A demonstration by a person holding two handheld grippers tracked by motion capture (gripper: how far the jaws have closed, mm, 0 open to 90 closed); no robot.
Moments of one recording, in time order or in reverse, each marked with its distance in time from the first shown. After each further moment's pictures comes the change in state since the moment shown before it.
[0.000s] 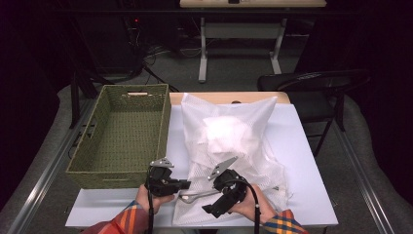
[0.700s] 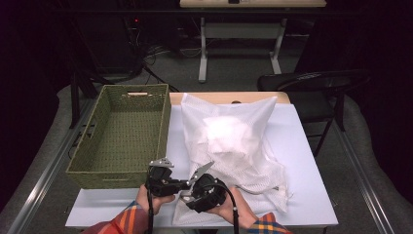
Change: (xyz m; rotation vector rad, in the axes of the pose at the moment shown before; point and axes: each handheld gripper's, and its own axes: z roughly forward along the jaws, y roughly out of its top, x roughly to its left) left arm -0.004 0.002 -0.002 -0.018 -0.026 -0.002; right arm 0.021 0.024 0.042 0.026 0.020 -0.013
